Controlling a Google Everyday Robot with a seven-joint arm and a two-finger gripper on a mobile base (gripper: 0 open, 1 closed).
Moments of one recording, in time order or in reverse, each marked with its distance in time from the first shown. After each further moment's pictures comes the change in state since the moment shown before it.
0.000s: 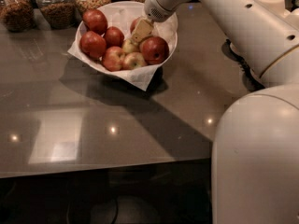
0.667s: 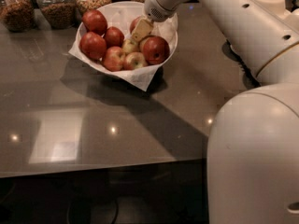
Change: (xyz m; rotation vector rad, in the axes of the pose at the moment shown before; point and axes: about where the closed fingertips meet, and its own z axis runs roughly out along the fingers) arm 0.000 -0.002 0.002 -0.009 0.006 0.009
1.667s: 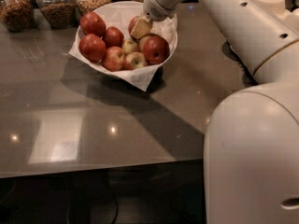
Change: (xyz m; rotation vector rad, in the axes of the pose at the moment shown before) arm -0.004 0.005 0.000 -0.028 0.005 0.002
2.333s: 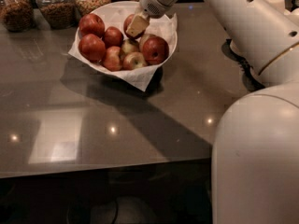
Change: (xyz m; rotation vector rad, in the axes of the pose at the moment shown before) arm -0.022 0.014 -0.017 -0.019 -0.051 -0.038
